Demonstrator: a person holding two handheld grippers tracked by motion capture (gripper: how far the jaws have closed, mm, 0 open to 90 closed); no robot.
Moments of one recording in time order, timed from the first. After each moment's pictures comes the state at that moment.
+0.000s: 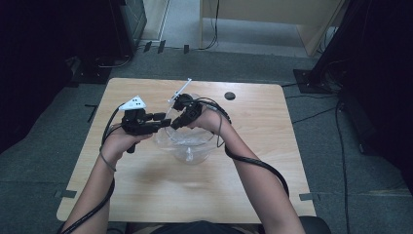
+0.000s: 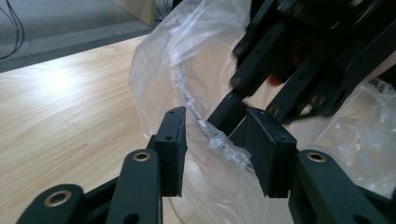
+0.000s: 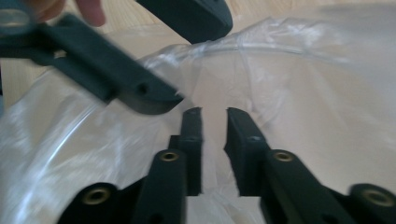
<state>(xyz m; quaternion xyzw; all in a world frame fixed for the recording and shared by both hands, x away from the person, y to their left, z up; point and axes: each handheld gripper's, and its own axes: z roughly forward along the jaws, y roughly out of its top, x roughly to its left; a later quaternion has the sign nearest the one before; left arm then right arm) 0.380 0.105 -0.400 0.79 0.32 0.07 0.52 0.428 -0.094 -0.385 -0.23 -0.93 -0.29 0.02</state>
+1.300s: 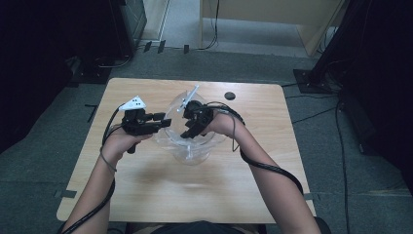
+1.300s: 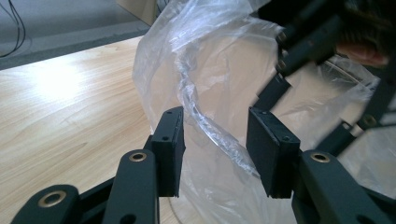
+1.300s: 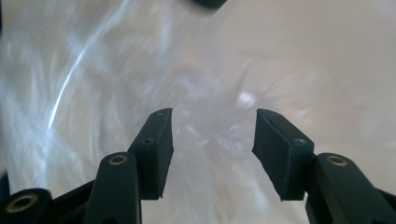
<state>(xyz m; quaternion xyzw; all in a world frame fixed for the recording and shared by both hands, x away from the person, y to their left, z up) 0.381 0.106 -0.402 0.79 0.33 0.07 0.52 0.400 -0.123 -0.377 -0.17 -0.95 -0.25 0.00</state>
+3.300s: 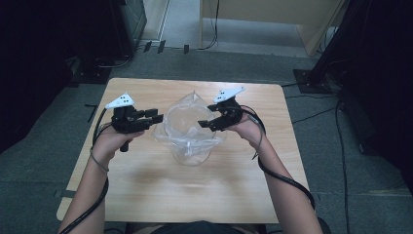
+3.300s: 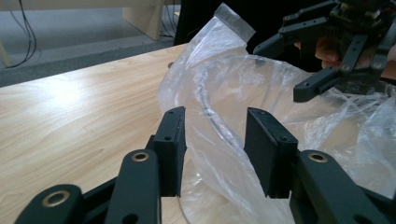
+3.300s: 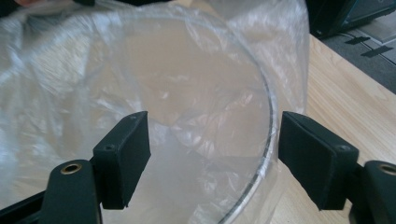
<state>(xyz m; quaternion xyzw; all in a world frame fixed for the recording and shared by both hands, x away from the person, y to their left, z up) 0.377 0.128 -0.388 0.77 0.33 0.08 0.54 0.406 -0.212 -0.388 -0.25 -0.86 -0.44 -0.09</state>
